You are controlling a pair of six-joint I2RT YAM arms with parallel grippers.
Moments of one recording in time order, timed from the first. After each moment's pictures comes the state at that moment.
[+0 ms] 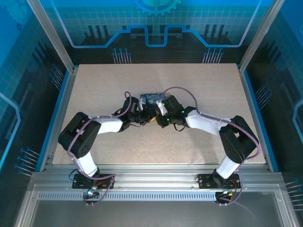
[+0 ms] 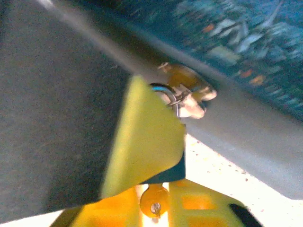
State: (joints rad) left arm -0.49 1.74 0.79 0.39 0.52 -1.16; right arm 0.67 1.66 1.03 -0.30 -0.11 0.17
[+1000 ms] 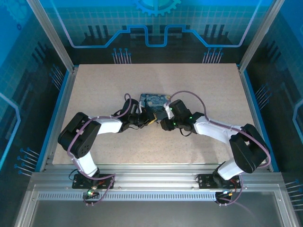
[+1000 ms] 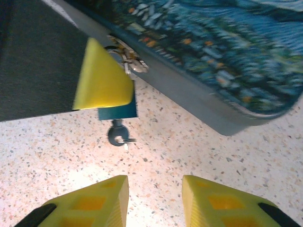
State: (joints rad) left arm -0.49 1.74 0.77 0.30 0.50 -1.08; right arm 0.65 1.51 0.87 -0.27 -0.11 0.23
